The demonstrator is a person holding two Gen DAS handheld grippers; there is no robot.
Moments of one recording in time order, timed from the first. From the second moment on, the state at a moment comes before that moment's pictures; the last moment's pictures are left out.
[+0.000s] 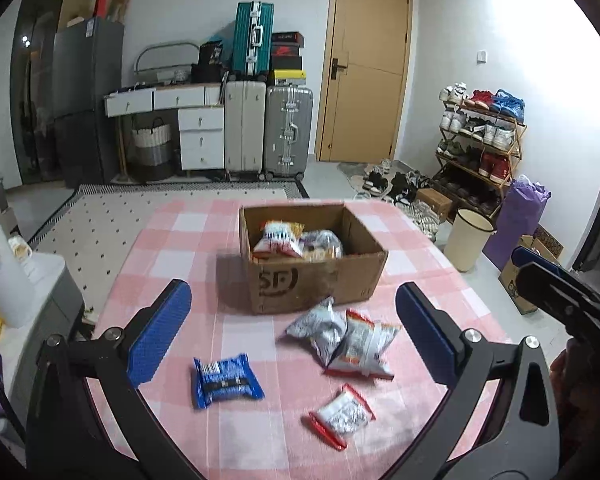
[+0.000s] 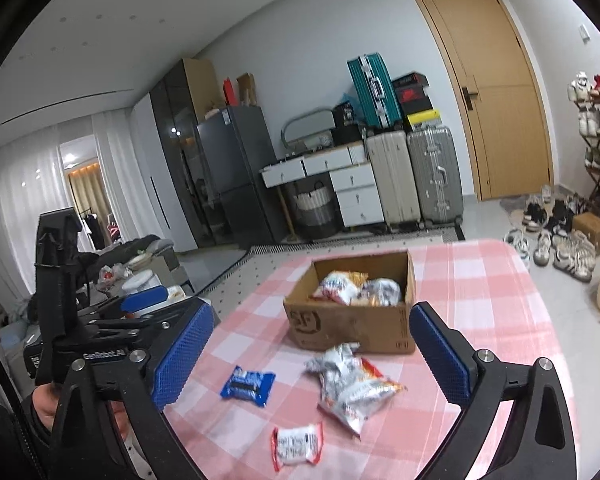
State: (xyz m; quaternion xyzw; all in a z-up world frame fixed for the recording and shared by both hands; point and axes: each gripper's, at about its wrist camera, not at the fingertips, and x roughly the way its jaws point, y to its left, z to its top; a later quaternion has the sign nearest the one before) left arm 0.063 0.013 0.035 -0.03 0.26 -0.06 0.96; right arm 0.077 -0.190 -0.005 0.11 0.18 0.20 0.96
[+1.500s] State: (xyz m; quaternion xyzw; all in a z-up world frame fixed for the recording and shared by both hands) left arm 0.148 0.068 -0.144 -0.10 0.41 -0.03 0.91; right arm 0.228 -0.172 -0.188 0.18 0.41 0.18 0.88
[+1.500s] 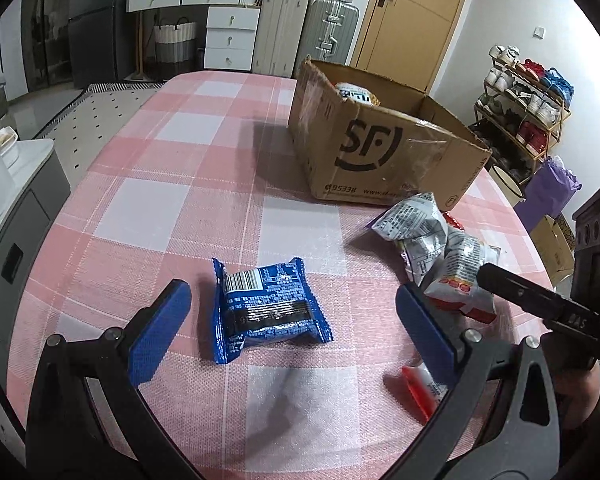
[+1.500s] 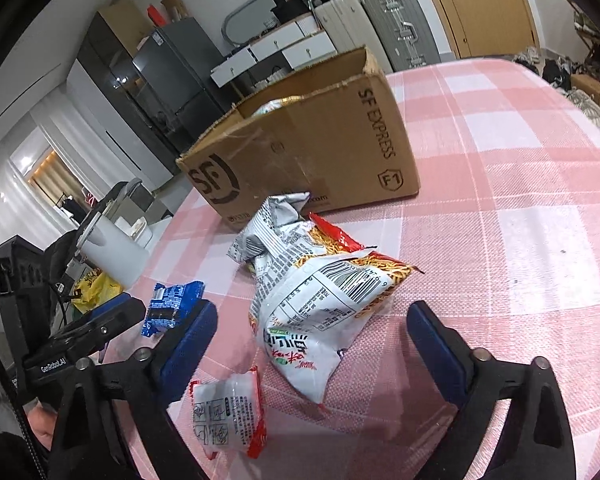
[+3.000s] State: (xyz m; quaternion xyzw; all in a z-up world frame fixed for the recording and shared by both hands) left arm 0.152 0.081 -0.152 -0.09 0.44 -0.01 0.89; right arm 0.191 -0.191 -0.151 0.19 0.34 0.23 0.89
